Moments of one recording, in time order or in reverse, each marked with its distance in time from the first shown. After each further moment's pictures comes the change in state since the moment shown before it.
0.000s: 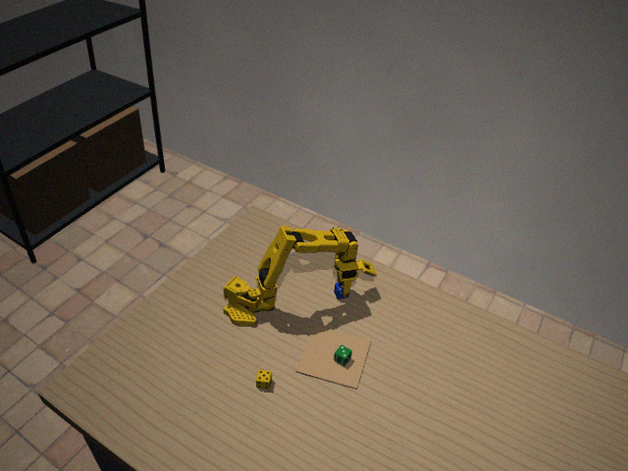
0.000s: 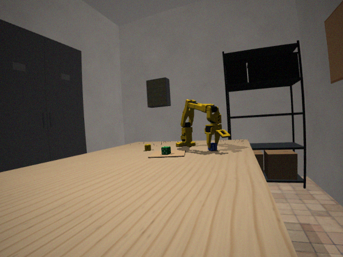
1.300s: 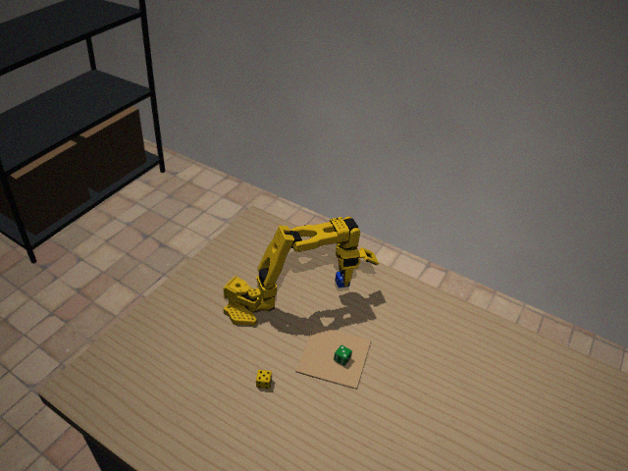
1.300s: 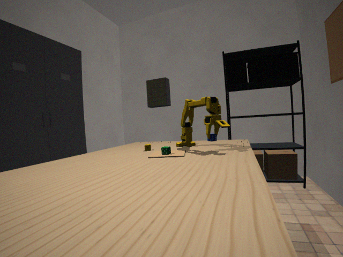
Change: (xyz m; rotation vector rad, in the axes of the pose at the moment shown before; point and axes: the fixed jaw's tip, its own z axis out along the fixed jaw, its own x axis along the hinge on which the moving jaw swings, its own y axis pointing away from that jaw) arm 0.001 0.000 -0.040 0.001 0.006 0.004
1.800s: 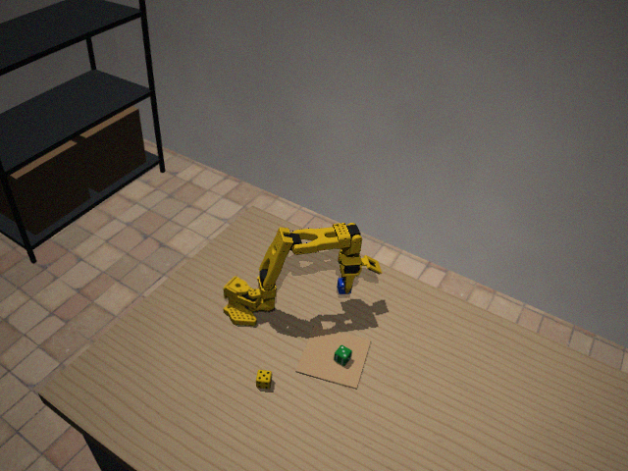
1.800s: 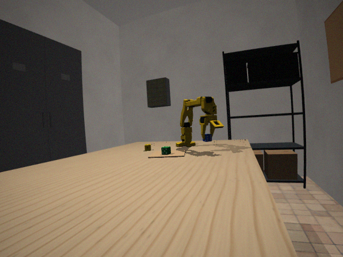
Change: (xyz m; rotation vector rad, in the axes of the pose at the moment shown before) arm 0.002 -0.023 -0.001 -0.003 0.005 0.105
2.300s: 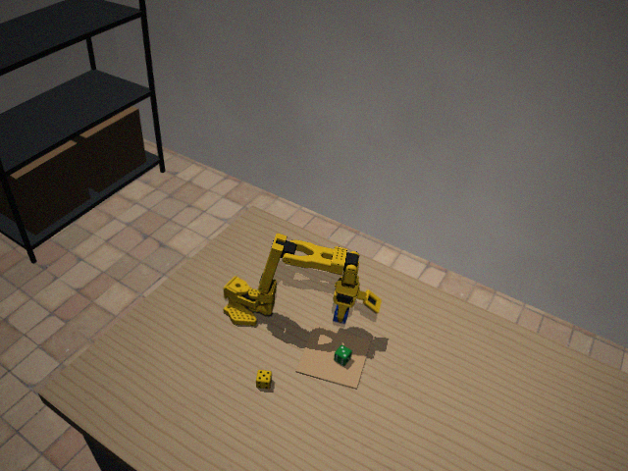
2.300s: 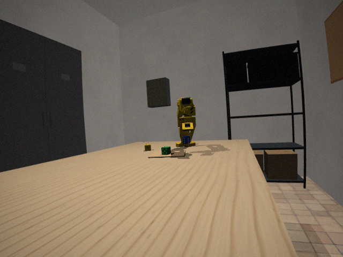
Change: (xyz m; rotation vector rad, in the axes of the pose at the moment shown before) arm 0.019 -0.089 0.003 -0.015 0.004 0.422
